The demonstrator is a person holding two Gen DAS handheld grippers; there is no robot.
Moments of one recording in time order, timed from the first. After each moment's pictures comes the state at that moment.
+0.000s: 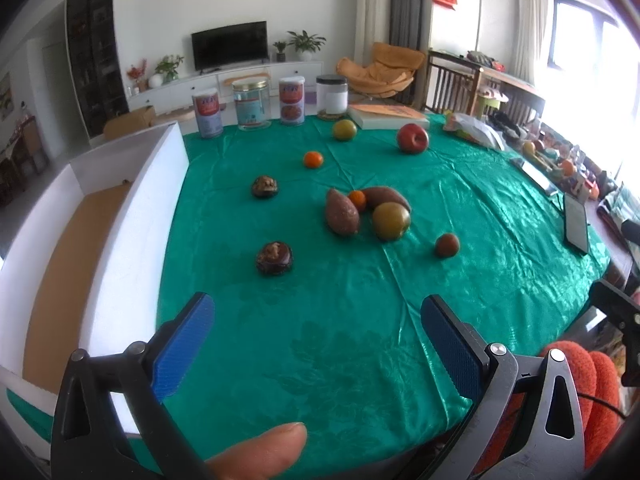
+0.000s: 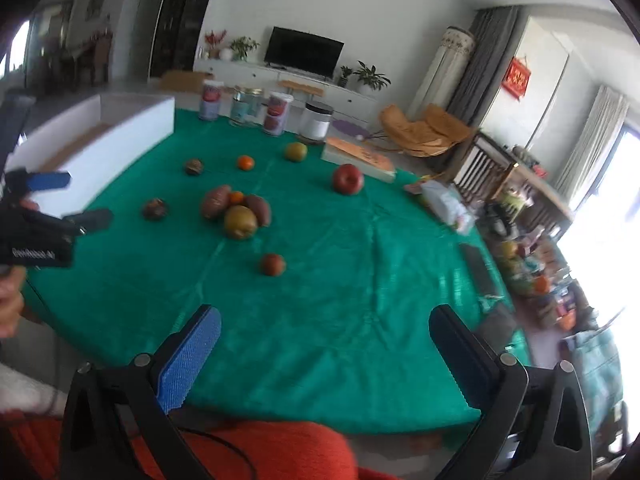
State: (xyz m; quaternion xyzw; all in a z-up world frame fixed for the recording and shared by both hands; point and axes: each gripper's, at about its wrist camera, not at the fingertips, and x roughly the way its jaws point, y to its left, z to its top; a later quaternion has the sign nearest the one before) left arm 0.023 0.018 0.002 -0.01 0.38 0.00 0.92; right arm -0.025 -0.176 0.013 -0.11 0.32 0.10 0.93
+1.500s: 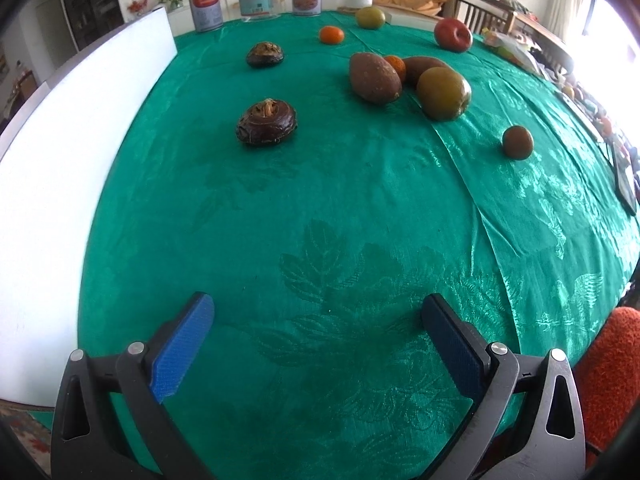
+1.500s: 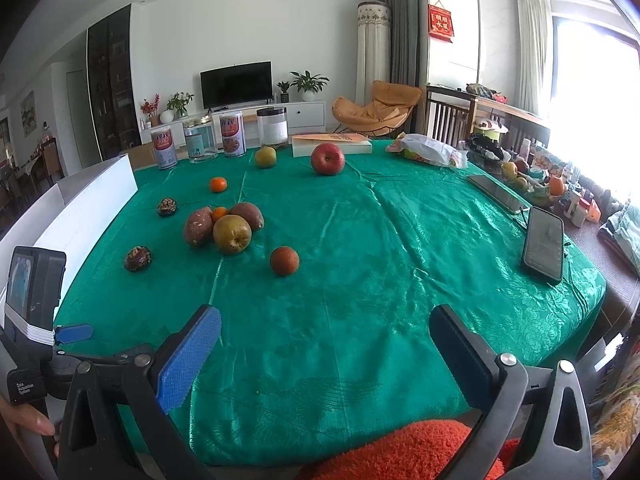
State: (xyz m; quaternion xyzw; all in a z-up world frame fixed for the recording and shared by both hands) left arm 0.052 0.018 -0.107 -0.02 0.50 0.03 0.86; right arm -0.015 -0.182 -0.037 -0.01 0.32 0.01 0.95
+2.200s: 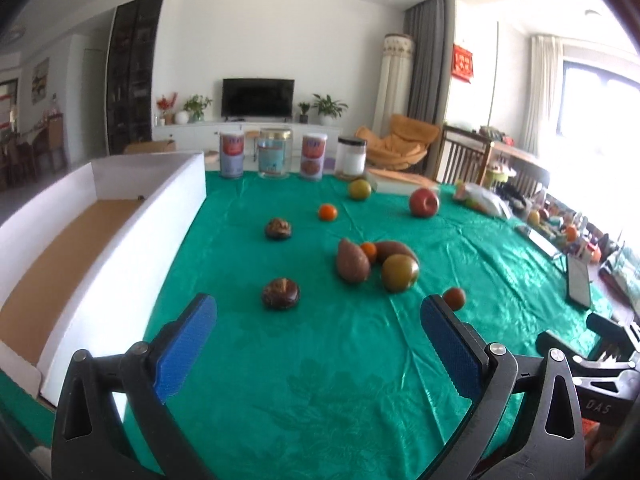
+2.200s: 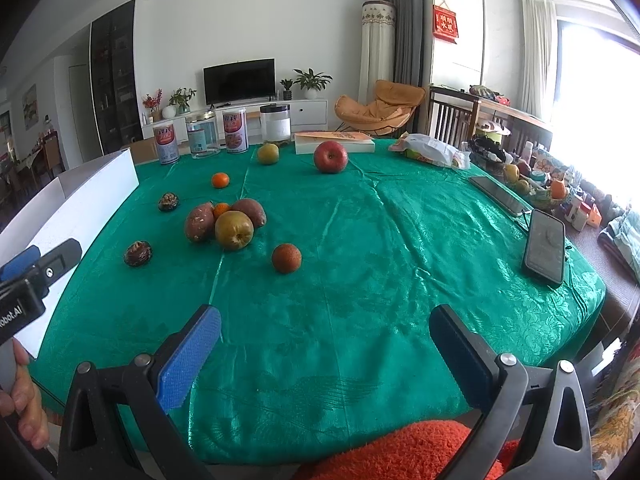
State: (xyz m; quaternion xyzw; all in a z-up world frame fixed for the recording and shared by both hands) left arm -0.008 0.030 -0.012 -0.07 0.23 0.03 0.97; right arm -0.017 -0.181 -0.038 -0.02 0.32 0.02 0.95
